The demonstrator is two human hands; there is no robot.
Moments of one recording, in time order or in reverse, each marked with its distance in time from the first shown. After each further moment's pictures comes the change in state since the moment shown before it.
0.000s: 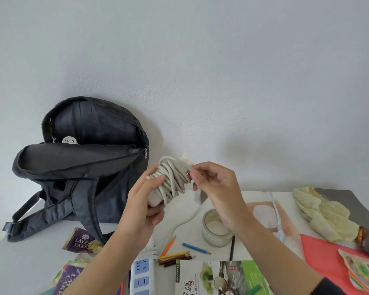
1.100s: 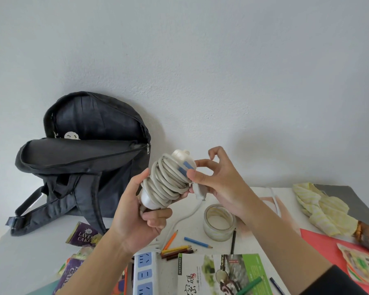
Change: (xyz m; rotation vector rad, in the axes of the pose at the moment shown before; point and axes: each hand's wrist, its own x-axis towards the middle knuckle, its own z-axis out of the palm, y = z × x) left_hand -0.003 -0.002 -0.031 -0.499 -0.400 -0.502; right_hand 0.007 -0.017 -0.005 0.191 -0.161 0.271
